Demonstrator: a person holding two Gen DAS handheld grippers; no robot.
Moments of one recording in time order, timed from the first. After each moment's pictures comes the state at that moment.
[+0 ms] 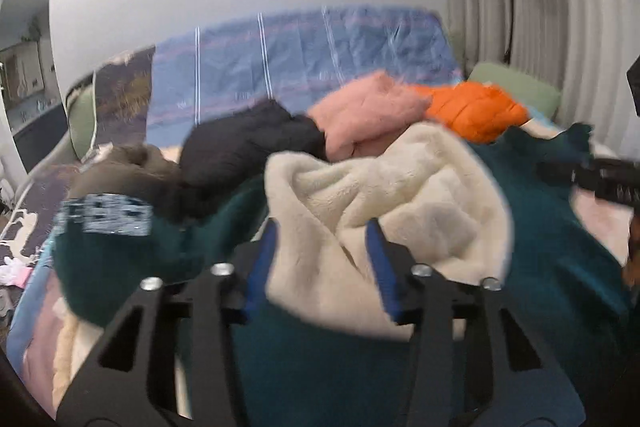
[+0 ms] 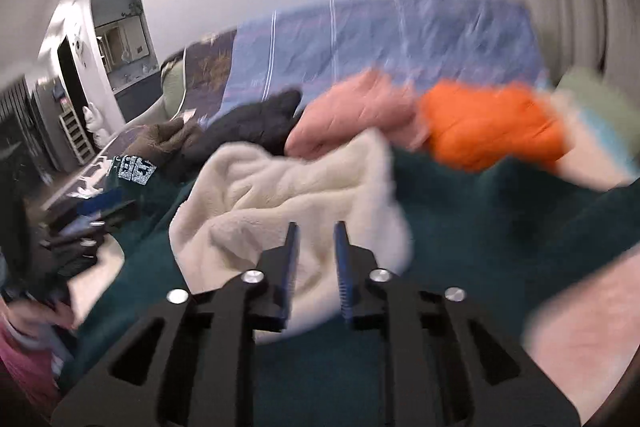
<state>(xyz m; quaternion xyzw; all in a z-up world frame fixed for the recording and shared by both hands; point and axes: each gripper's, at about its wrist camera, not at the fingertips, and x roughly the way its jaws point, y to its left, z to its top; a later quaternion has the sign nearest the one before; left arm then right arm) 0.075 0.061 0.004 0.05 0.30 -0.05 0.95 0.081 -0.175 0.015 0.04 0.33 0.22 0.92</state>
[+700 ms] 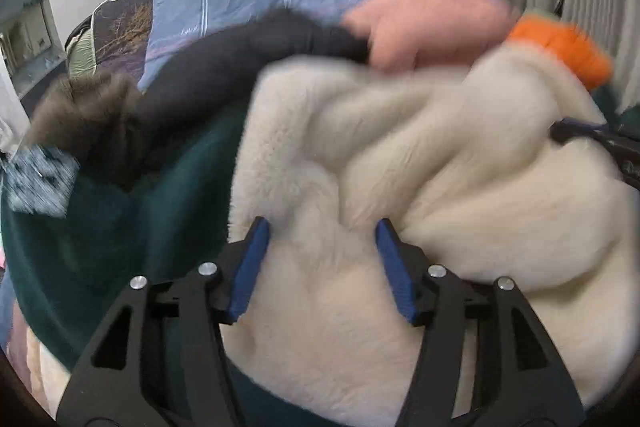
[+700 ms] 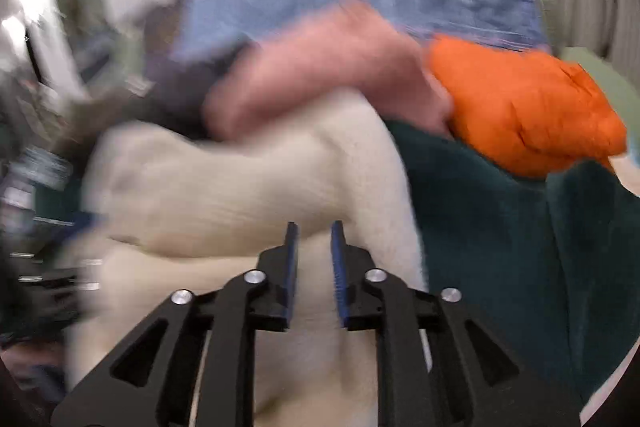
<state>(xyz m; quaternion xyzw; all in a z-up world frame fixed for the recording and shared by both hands) 0.182 0.073 -0.099 0.04 0.39 0.01 0.92 0.199 -0.131 -0.061 -0.02 0.38 0.12 0.92</state>
